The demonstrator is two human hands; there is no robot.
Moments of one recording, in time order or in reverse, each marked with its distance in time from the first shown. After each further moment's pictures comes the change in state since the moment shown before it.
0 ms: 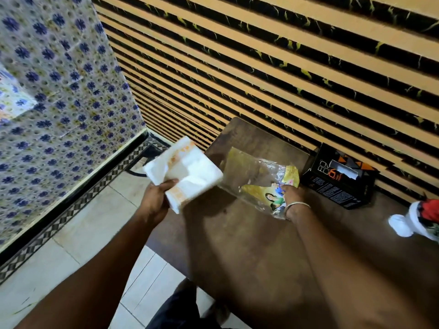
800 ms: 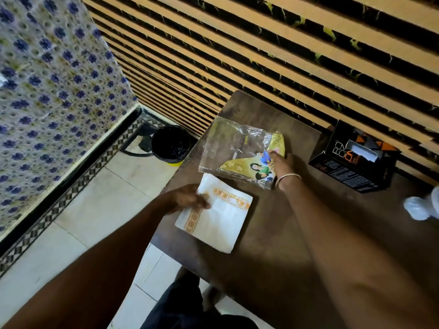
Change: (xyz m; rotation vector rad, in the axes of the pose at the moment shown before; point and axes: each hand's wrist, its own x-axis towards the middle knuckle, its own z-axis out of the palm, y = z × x) left_hand 0.033 -0.029 0.025 0.991 -0.488 -0.467; right_hand 0.005 -0.005 0.066 -0.218 -0.030 -0.064
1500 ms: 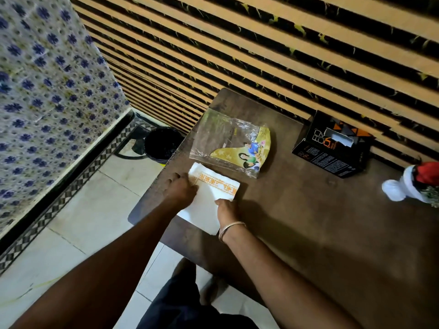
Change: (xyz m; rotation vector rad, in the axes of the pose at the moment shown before) left_hand -0.003 -0.005 0.052 0.574 0.644 -0.053; right_hand -0.063 0.214 0.066 -0.180 -0.169 0.290
